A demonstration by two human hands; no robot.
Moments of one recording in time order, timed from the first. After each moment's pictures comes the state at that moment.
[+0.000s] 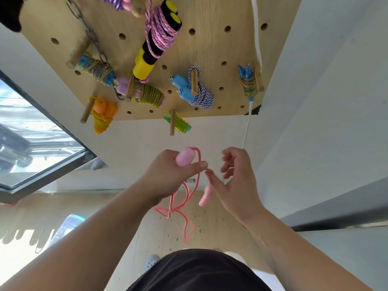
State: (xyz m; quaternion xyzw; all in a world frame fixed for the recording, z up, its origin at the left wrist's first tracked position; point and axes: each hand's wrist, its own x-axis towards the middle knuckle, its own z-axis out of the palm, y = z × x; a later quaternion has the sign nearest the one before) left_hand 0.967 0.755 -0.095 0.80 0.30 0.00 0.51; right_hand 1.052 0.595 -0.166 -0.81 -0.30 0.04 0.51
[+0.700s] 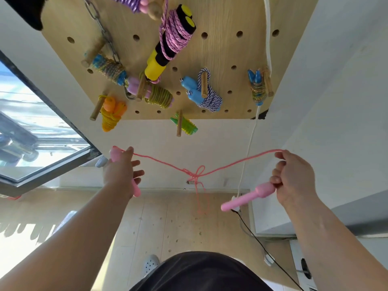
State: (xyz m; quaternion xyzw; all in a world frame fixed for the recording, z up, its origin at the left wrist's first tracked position) left_hand 0.930 0.853 -0.160 0.46 0.60 0.23 0.61; right_hand 1.124 0.557 -0.145 -0.63 0.17 0.19 0.73
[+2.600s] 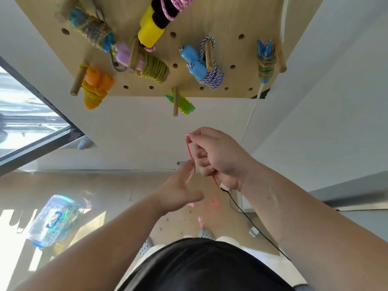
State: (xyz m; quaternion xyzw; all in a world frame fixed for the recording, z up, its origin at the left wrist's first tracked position) left_hand 0.929 0.763 -0.215 0.77 0.20 -0.10 0.60; right_hand 1.041 0.669 -0.090 -0.63 -0.06 0.50 0.59
